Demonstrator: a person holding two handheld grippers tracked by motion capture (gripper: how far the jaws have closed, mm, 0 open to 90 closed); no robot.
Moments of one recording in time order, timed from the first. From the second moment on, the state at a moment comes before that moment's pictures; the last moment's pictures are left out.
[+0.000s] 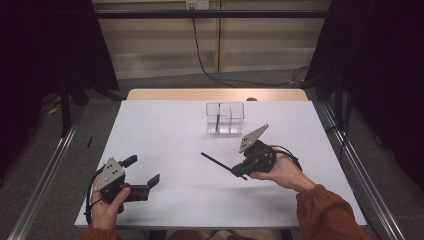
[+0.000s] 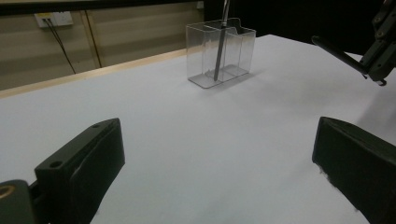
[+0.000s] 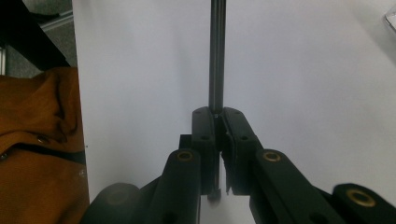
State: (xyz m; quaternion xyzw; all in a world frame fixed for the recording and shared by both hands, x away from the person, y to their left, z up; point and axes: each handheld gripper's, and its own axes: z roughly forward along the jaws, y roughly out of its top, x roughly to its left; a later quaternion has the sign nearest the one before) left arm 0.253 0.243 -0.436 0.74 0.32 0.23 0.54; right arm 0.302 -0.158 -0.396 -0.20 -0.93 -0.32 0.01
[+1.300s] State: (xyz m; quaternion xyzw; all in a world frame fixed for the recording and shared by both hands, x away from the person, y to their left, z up) left arm 0.260 0.226 -0.419 0.78 0.28 0.19 0.52; right arm 0.308 -0.140 -0.393 -0.16 -0.97 -0.19 0.03
